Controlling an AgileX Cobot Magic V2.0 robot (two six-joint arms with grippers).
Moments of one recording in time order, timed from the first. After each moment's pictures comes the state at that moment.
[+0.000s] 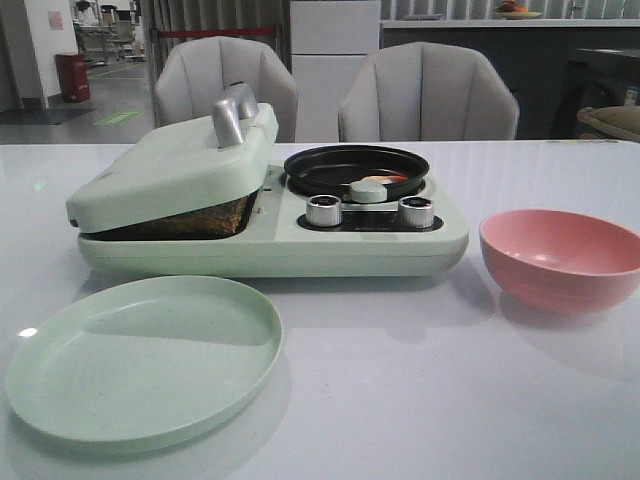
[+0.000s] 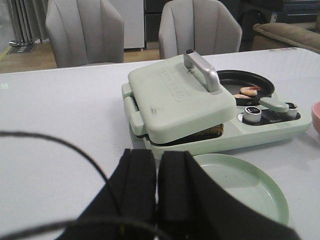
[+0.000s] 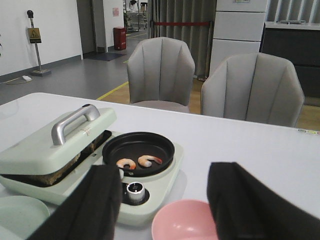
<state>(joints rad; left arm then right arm) -0.29 0.04 -0.36 0.01 0.56 -0.04 0.28 0.27 -0.39 0.18 0.17 -0.14</state>
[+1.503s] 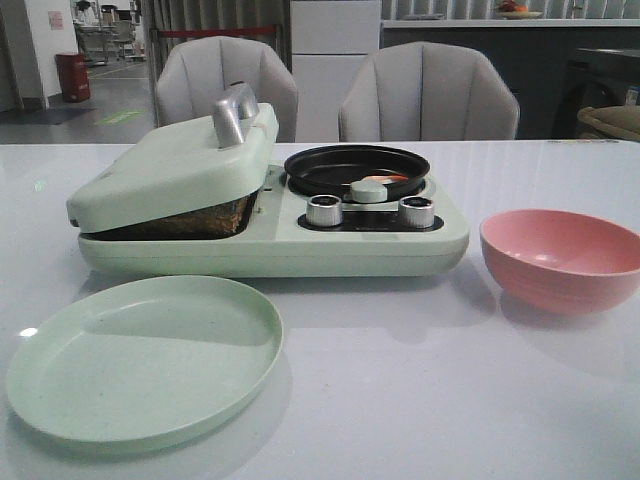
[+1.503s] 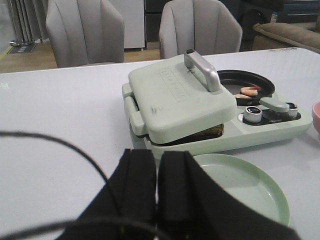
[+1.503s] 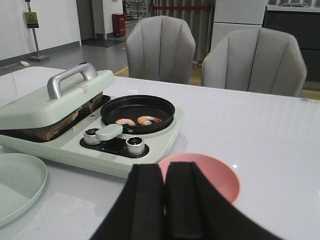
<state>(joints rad) -0.29 0.04 -0.36 0.01 0.56 -0.04 0.28 0.11 -0.17 0.18 0.17 -0.14</state>
